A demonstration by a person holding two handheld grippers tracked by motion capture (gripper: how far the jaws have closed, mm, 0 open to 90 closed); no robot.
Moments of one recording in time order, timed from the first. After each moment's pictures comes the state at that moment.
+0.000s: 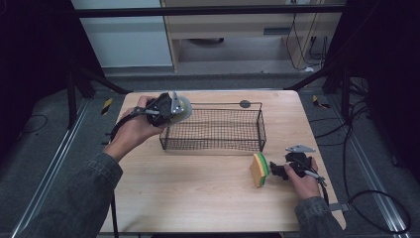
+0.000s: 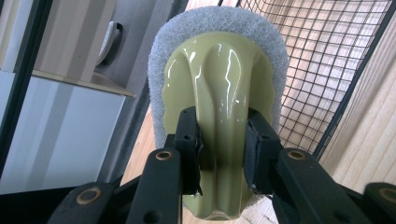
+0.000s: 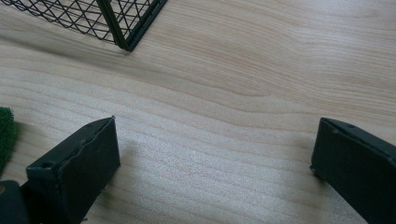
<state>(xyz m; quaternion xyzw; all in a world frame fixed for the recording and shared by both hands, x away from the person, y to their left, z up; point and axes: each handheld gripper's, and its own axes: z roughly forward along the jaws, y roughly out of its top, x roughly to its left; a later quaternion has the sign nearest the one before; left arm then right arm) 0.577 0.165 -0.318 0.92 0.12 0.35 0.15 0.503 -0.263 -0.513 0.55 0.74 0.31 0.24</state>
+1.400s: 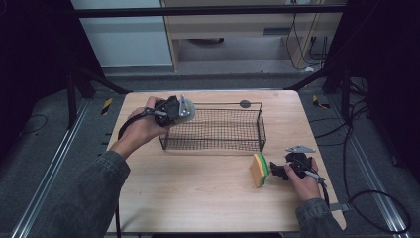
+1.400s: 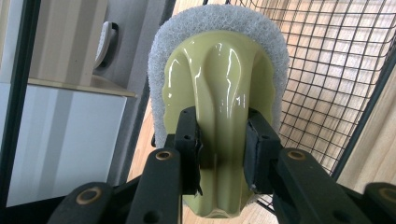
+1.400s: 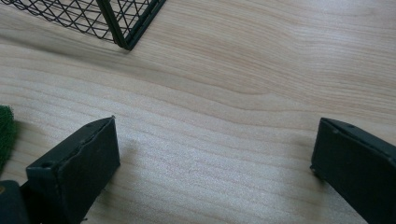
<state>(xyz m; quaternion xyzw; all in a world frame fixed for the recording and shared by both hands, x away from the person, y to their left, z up) 0.595 0.154 -0.342 0.92 0.09 0.35 0.12 0.502 -0.263 -0.513 0.55 0.74 0.32 0.24</state>
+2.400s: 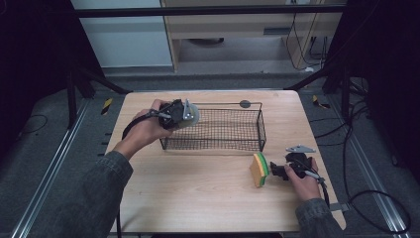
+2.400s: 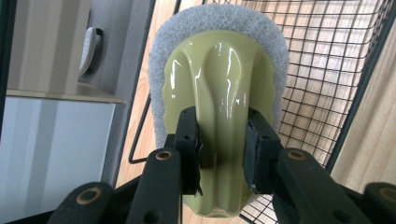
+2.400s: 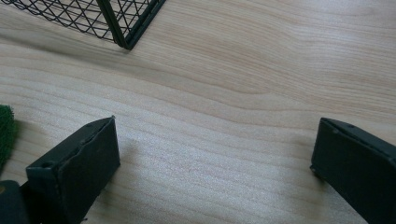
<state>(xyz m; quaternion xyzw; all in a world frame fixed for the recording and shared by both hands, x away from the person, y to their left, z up) 0.598 0.142 -0.355 0.94 0.07 0.33 0.11 0.502 -0.263 -0.513 0.55 0.74 0.31 0.24</state>
